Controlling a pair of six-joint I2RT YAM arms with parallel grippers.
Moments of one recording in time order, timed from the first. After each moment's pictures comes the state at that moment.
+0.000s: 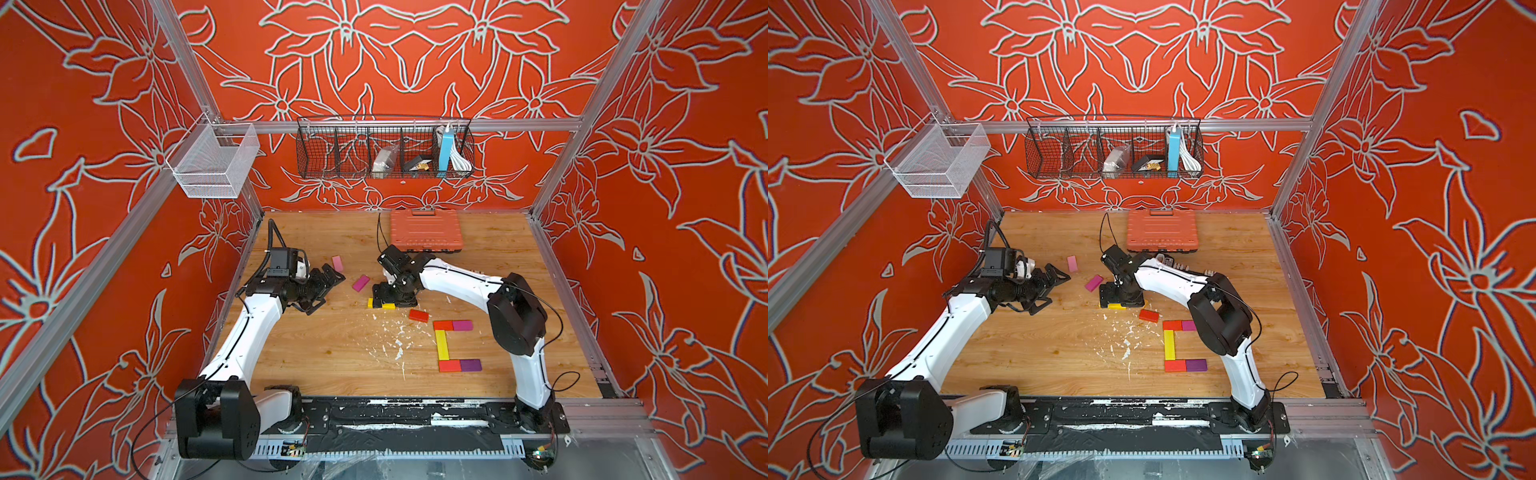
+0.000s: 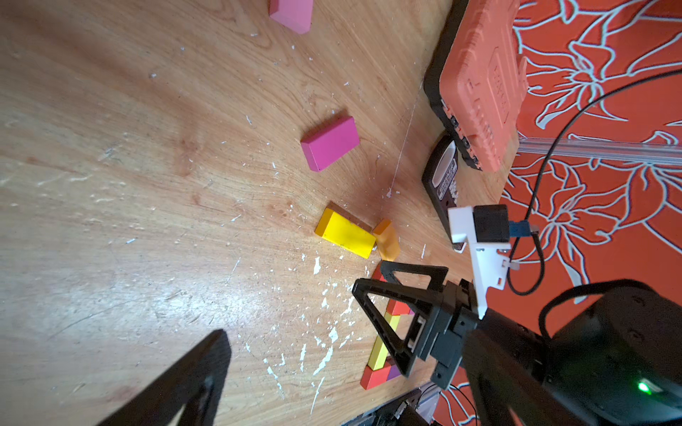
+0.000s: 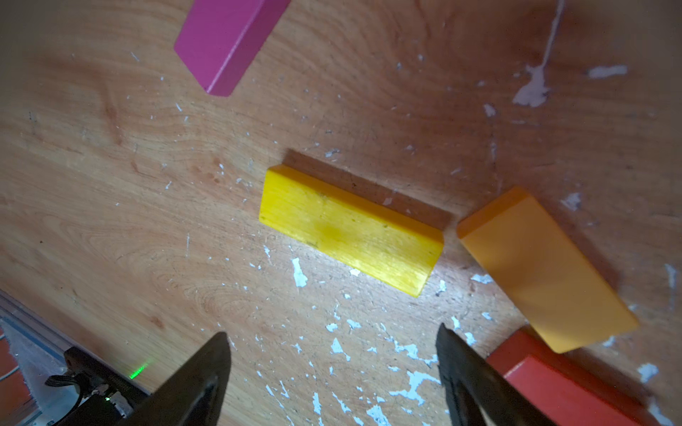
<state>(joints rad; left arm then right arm) 0.04 1.20 0.92 -0.69 0.54 -0.76 0.84 2.05 1.61 -0.80 -0.22 0.66</state>
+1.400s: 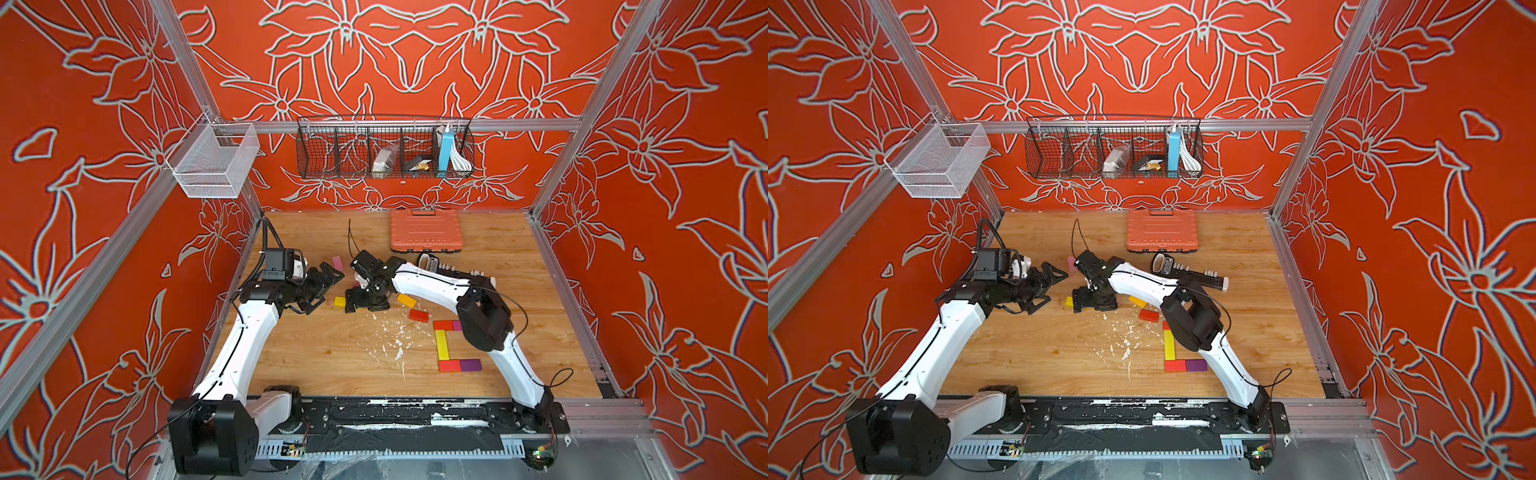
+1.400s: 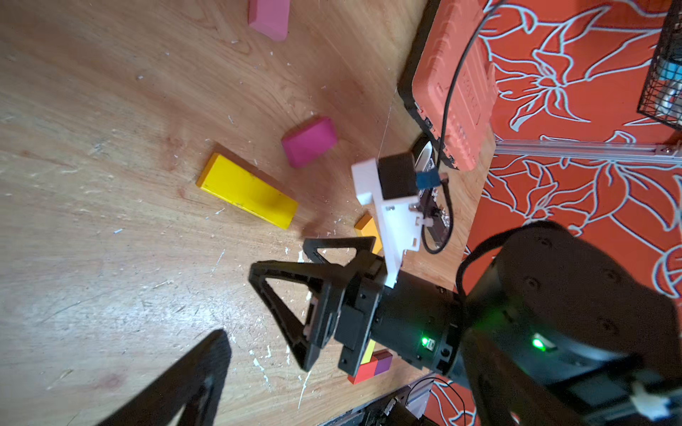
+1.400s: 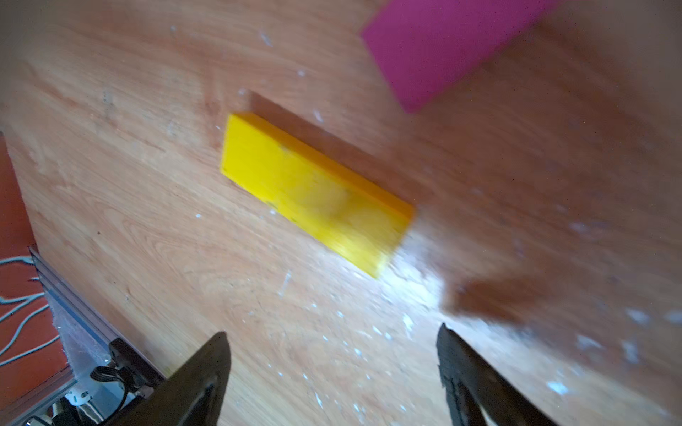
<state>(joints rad) 0.05 1.12 0.93 -0.72 0.55 -0.78 0.91 2.21 1.80 -0.79 -0.30 0.69</state>
